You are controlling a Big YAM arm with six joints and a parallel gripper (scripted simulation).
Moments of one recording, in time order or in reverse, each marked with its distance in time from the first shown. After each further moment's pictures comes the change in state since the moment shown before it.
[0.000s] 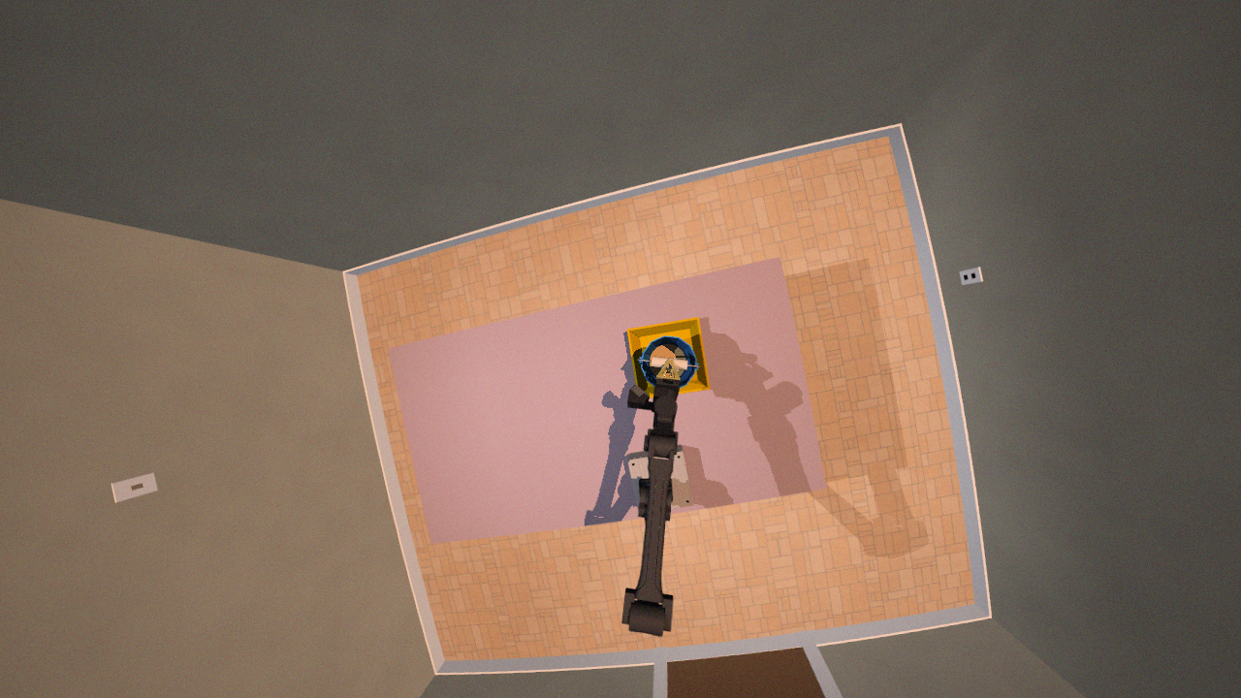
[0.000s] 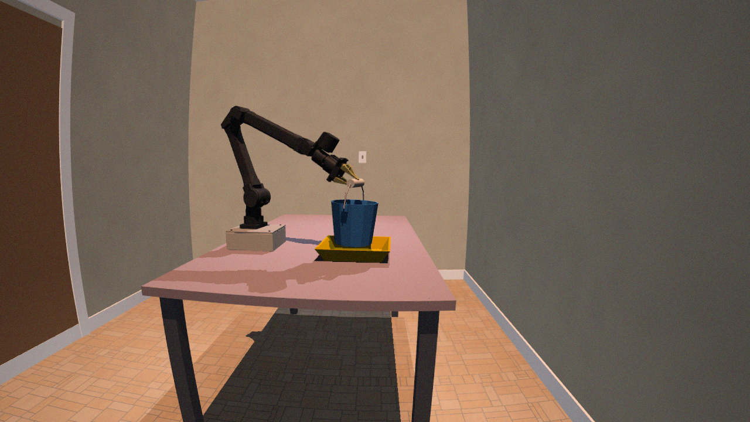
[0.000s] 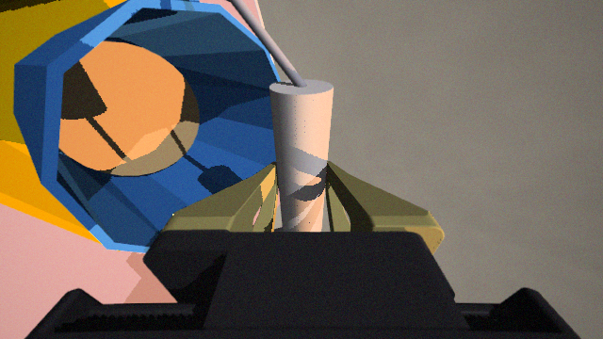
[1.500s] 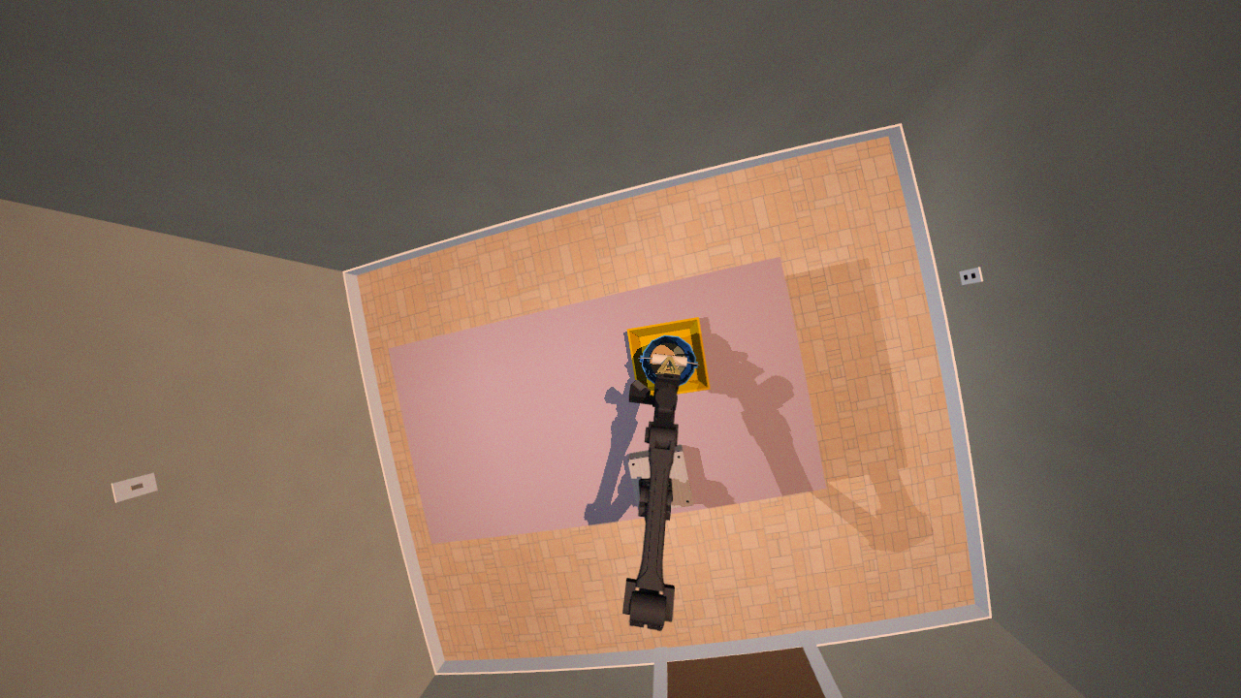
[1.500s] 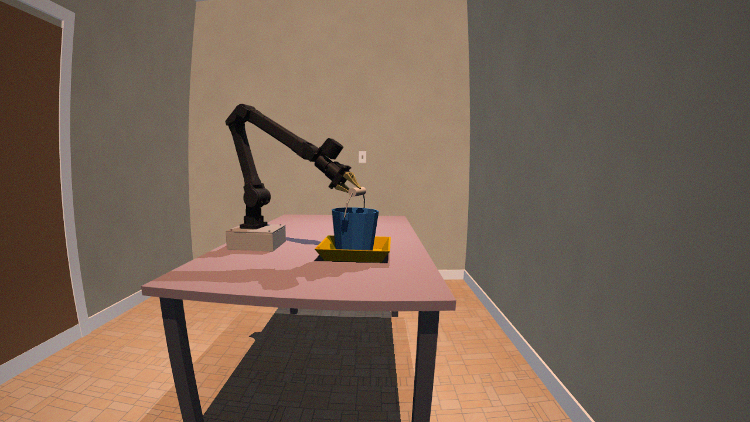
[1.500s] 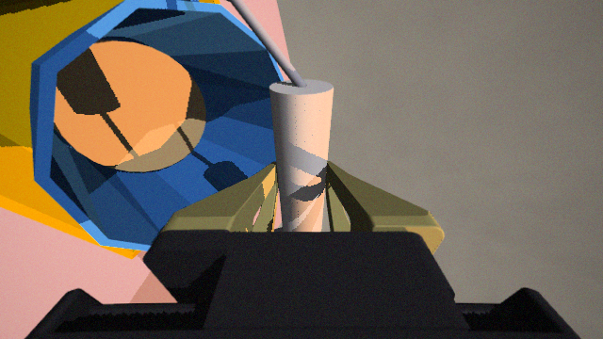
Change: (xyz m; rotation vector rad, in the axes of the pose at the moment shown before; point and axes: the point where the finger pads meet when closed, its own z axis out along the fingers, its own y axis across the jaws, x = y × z) arm 0.000 0.022 0.024 -0.056 0.001 -0.001
